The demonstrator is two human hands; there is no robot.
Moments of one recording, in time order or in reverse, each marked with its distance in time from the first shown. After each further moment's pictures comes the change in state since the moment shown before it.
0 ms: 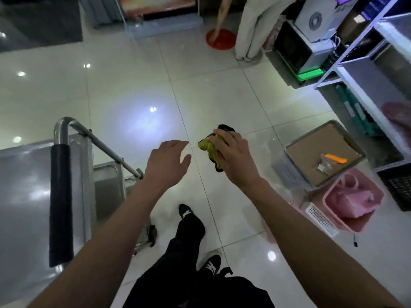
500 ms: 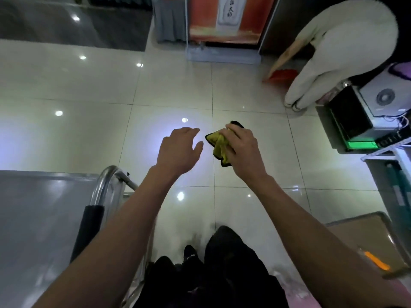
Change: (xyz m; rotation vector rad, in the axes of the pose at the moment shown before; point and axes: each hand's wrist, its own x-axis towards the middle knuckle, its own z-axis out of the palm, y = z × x) left_hand 0.205 -0.120 -0.121 -0.065 0.175 -0.245; right_hand 0.311 -0.017 0.056 0.141 -0.004 -0.199
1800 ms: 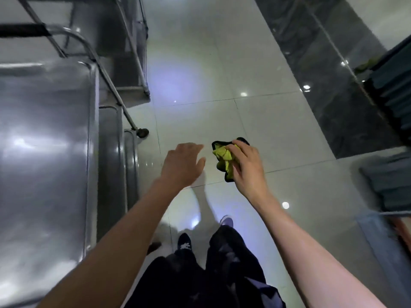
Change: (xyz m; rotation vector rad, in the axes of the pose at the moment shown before) left_hand 0.248 -0.422 -0.162 -0.150 0.374 -1.190; right_hand 0.596 -0.279 0.358 0.358 -0.667 -1.079
